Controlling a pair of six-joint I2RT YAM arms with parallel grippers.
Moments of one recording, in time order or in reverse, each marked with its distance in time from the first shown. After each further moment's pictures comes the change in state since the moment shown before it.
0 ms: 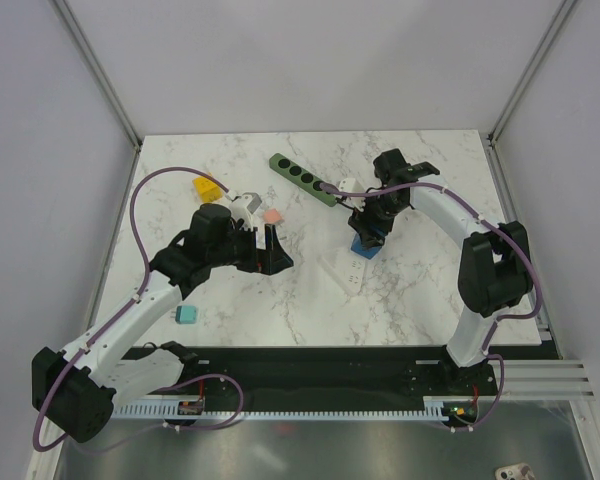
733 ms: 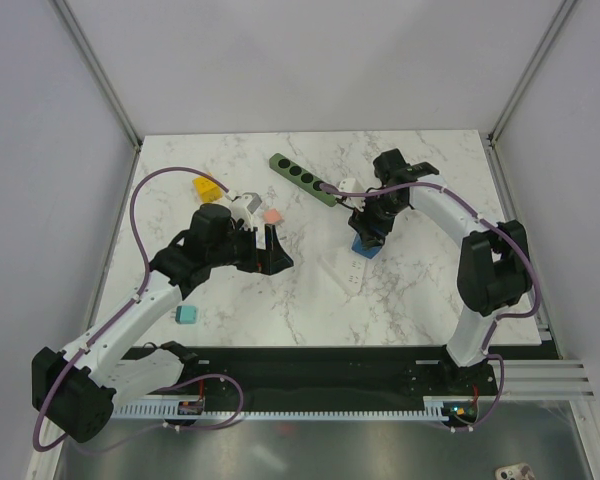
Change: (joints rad) left arm 0.000 0.000 0.000 0.000 0.000 0.000; right arm 0.000 0.010 0.000 0.007 0.014 -0.003
